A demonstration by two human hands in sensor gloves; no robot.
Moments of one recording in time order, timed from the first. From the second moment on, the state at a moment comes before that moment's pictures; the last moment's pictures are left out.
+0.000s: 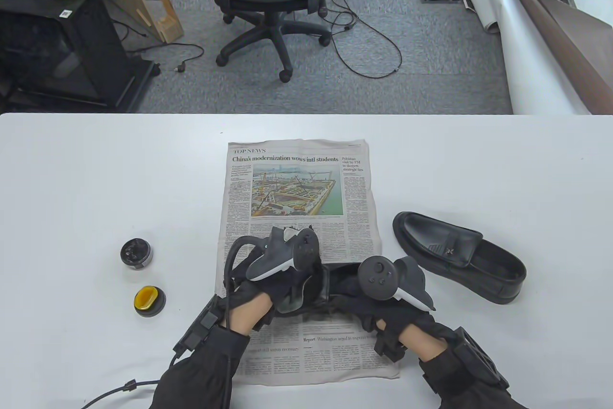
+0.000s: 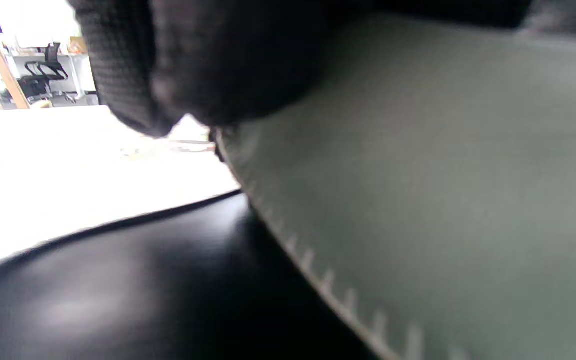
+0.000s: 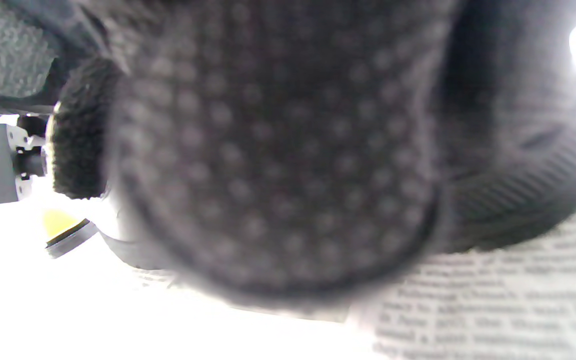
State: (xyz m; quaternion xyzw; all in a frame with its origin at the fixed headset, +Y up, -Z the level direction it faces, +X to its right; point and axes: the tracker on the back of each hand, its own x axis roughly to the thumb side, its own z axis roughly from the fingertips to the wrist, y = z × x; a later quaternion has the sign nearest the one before) left_hand -0.076 -0.707 -0.296 -0.11 -0.14 -0.04 0.98; right_hand 0.120 -0.736 -0.260 0.19 0.09 0.96 0.19
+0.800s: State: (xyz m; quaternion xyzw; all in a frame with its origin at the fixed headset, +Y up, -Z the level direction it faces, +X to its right) left_hand -0.078 -0.694 -0.320 -0.16 -0.19 0.09 0.96; right_hand 0.120 -0.736 -0.261 0.20 0.08 0.96 0.19
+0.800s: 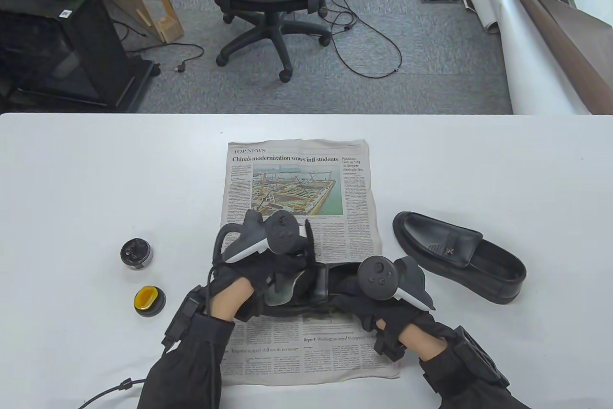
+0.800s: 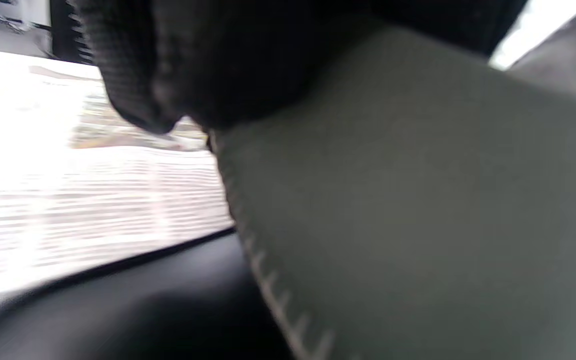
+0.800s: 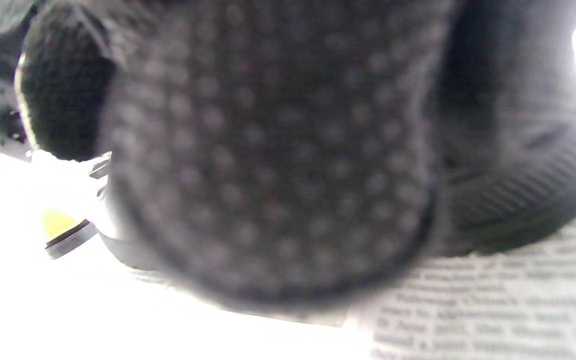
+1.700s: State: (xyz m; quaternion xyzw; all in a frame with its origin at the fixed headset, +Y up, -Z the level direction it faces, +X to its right) left_hand -0.132 -0.708 -0.303 -0.21 -0.09 -0.12 0.97; right_hand 0.117 -0.734 -0.258 0.16 0.06 0.97 0.17
